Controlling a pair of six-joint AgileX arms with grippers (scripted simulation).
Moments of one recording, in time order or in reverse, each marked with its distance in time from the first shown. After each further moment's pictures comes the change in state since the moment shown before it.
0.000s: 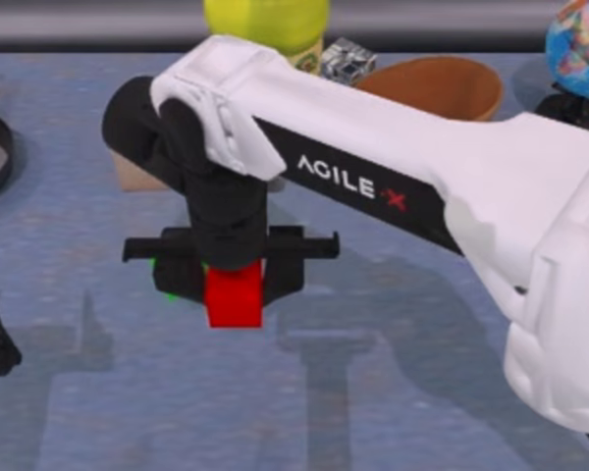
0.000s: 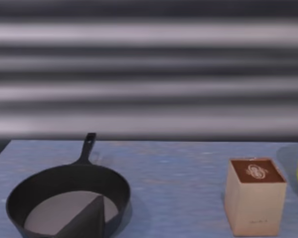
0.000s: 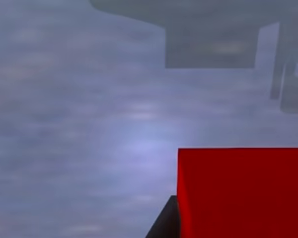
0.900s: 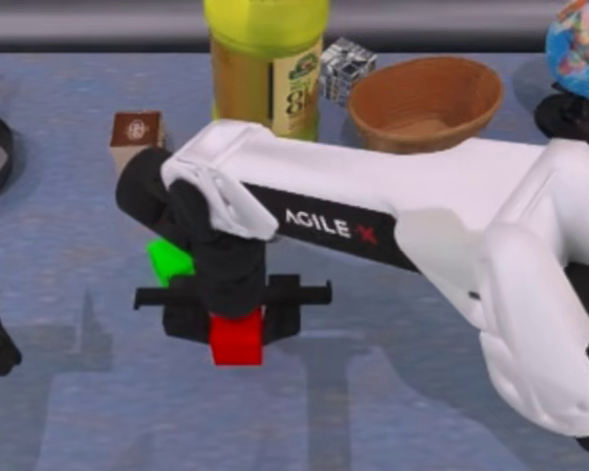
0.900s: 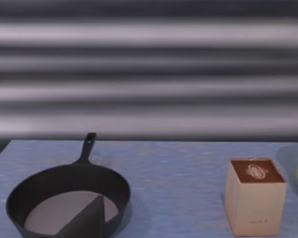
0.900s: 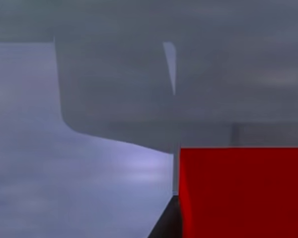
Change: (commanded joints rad) left arm 0.000 0.000 0.000 0.000 0.000 0.000; right arm 0.008 0.033 -0.213 0.246 0.001 0.005
